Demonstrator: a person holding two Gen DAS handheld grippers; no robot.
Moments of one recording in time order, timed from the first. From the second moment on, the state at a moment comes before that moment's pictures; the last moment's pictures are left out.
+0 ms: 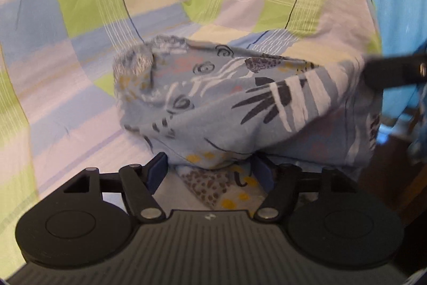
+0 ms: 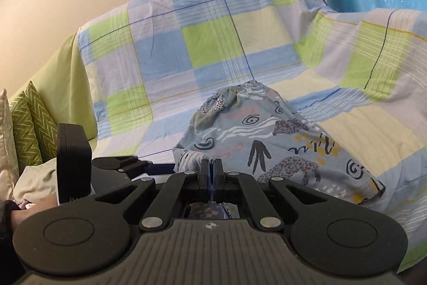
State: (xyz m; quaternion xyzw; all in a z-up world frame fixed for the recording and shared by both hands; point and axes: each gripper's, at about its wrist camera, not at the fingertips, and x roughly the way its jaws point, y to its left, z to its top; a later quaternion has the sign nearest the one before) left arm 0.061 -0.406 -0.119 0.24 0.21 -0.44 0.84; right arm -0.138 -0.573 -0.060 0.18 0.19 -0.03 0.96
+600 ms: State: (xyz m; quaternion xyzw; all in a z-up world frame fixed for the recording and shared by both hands) left arm 0.073 -0.338 -0.102 0.23 0.24 -0.39 0.86; right arm -0.114 -0.502 -0.083 -0.03 0.28 0.04 0.96
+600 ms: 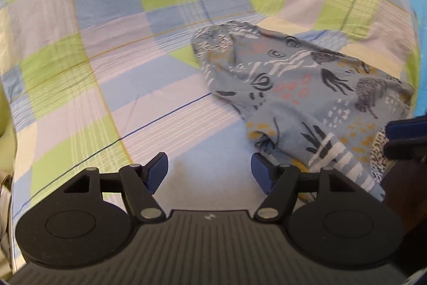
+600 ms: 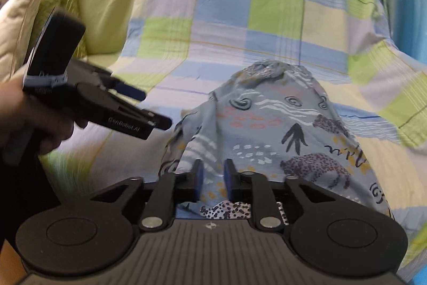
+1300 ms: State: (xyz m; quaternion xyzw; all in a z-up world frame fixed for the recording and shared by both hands) left arm 0.100 -0.333 -0.110 0.16 0.25 -0.37 0.88; right arm -0.107 -0.479 -0.094 -0.11 0.30 0.07 0.95
